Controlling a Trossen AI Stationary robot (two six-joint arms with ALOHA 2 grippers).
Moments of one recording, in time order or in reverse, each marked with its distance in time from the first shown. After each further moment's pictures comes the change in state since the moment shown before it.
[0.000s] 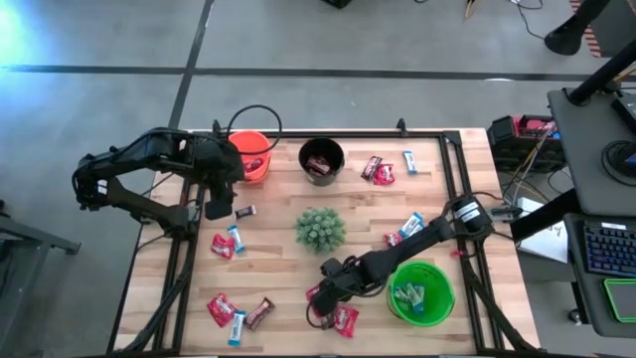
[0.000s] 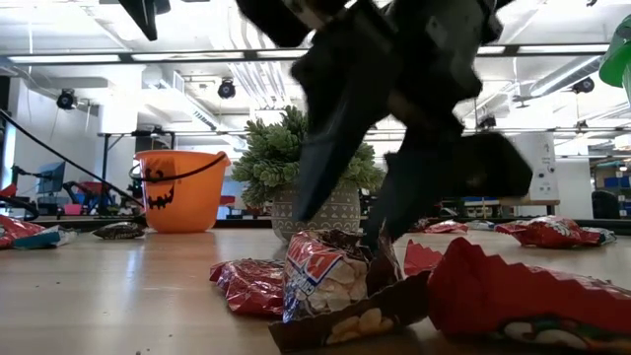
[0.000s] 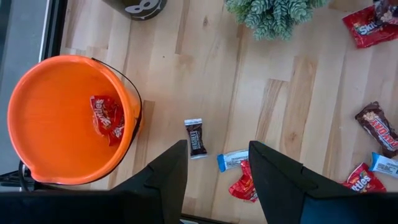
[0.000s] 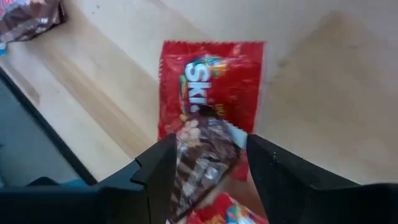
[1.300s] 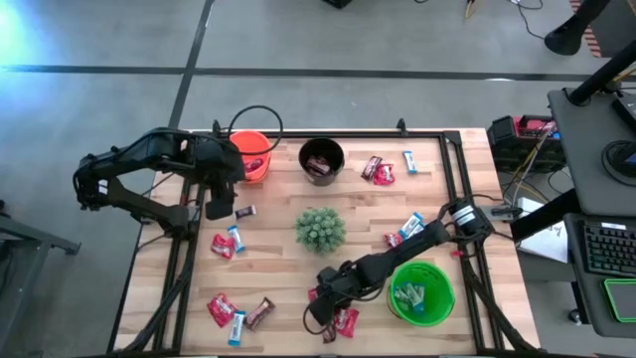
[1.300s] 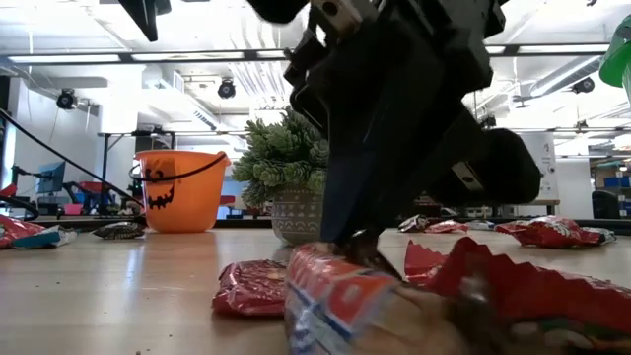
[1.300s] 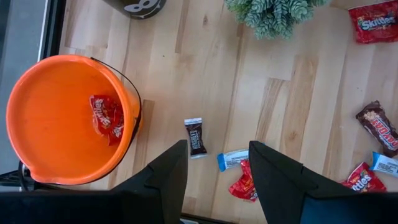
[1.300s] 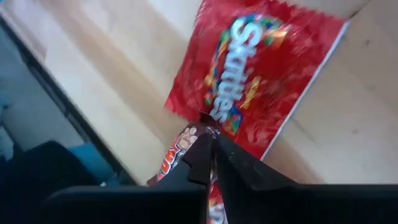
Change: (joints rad) left arm 0.000 0.006 0.000 -0.001 0.000 0.001; right arm 0.009 0.035 0.040 0.011 -0.127 -0.051
